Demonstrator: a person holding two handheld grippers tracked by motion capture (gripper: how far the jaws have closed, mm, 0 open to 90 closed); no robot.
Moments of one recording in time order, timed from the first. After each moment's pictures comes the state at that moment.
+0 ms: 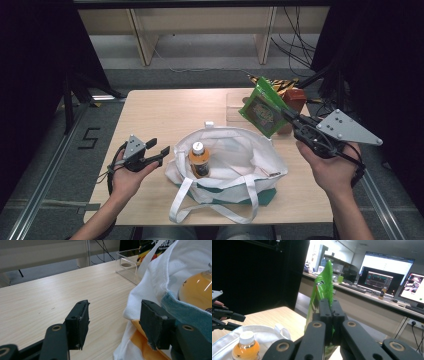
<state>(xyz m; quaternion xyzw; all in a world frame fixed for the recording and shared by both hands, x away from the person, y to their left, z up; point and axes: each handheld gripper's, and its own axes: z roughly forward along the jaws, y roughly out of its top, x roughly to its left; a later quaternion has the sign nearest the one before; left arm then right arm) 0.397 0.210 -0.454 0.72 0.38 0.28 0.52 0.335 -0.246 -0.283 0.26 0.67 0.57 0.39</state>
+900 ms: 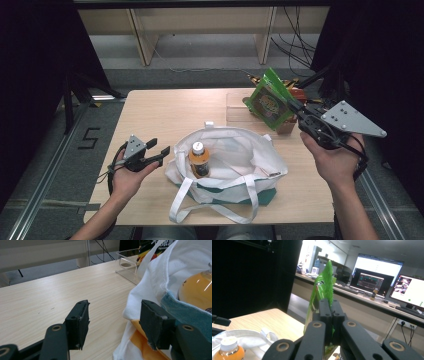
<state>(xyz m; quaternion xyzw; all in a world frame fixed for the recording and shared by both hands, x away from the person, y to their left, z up) 0.396 0.209 -0.454 0.71 0.38 0.28 0.52 0.348 -0.254 -0.276 0.27 0.66 0.57 0.40</state>
